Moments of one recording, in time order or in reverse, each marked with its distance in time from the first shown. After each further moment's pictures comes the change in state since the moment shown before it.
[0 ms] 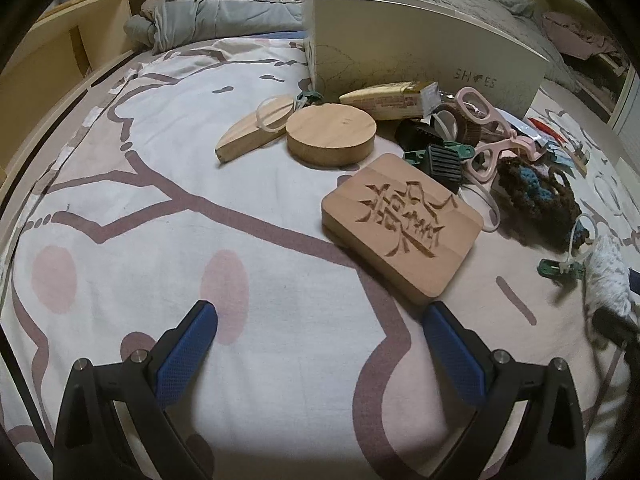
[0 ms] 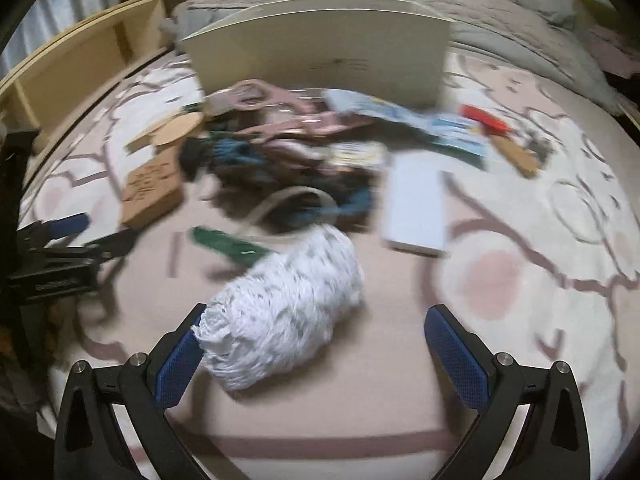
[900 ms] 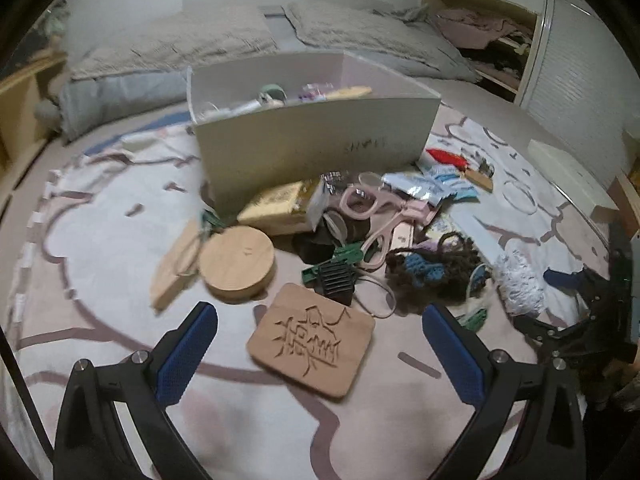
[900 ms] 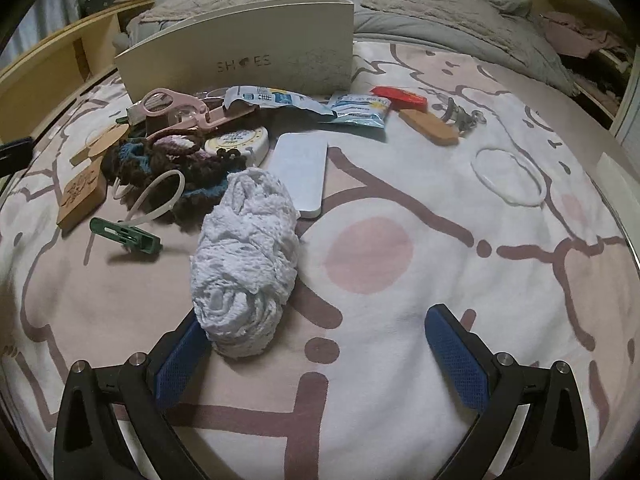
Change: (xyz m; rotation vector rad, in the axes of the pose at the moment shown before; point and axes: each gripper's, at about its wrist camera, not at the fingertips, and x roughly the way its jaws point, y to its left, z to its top) left arm -0.031 -0.019 0.069 0.262 -0.106 -0.287; right arm 0.003 -0.041 -0.017 0.061 -0.049 -0.095
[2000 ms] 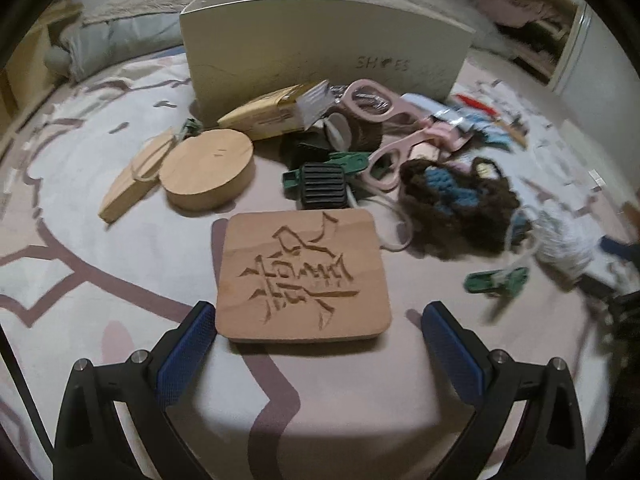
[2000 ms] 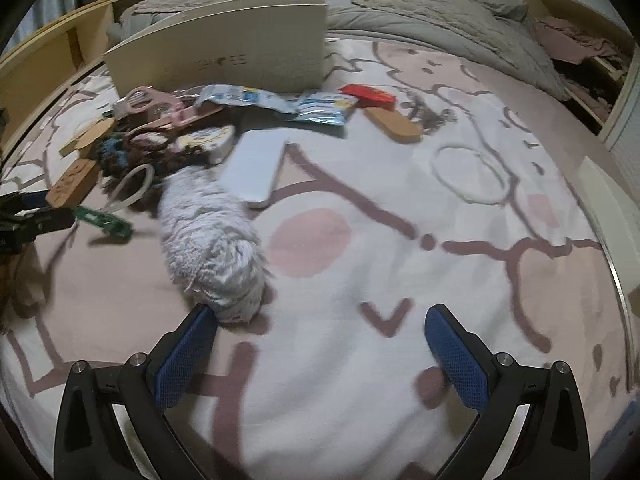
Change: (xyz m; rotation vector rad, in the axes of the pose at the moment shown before) left arm 0.045 -0.023 -0.041 -0.092 0.135 0.103; right arm -0.016 -0.033 0.005 -0.017 0.043 -0.085
